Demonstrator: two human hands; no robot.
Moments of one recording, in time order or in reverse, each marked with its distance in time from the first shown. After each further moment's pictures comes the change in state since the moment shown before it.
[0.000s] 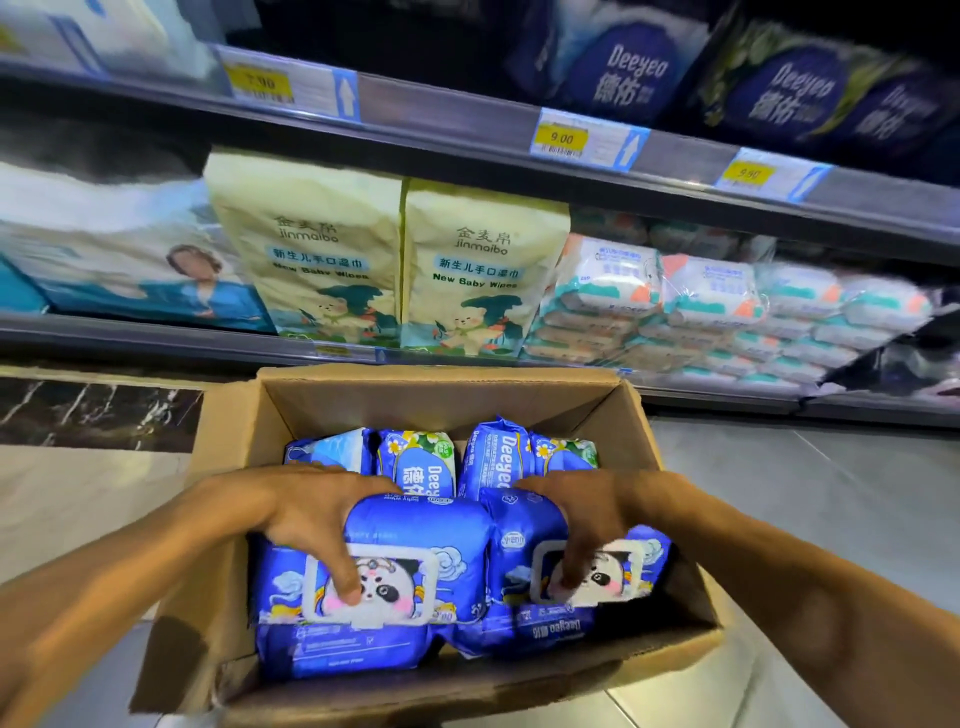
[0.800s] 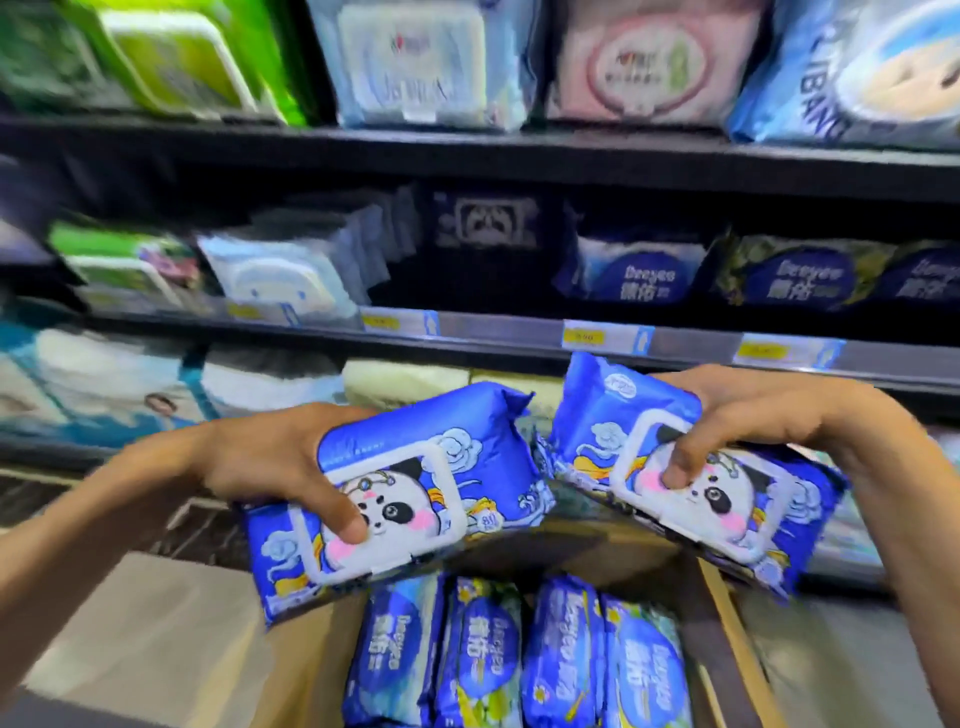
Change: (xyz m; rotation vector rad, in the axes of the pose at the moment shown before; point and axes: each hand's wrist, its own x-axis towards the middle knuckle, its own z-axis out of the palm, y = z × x) left_hand -0.183 0.062 -0.126 -0.522 0.504 0.045; right_hand -0.162 0.003 -0.194 0.494 0.355 -0.409
